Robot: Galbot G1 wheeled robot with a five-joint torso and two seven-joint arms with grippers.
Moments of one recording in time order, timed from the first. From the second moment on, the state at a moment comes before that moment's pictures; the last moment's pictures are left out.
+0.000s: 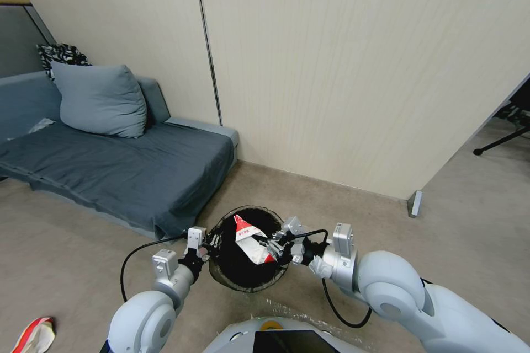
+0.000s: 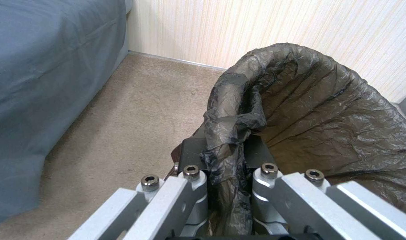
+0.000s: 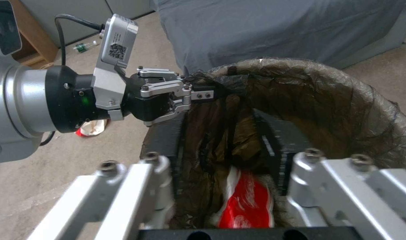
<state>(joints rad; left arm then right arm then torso) 1.72 -1.26 -0.57 -2.40 -0.45 0.54 0.03 -1.13 0.71 0.03 2.50 1.02 -0.61 0.11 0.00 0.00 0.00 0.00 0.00</state>
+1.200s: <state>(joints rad) 1.71 -1.26 -0.58 -2.41 -0.45 0.63 0.04 -1.39 0.81 0.43 2.50 0.68 -0.26 0.24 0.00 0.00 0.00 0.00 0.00</state>
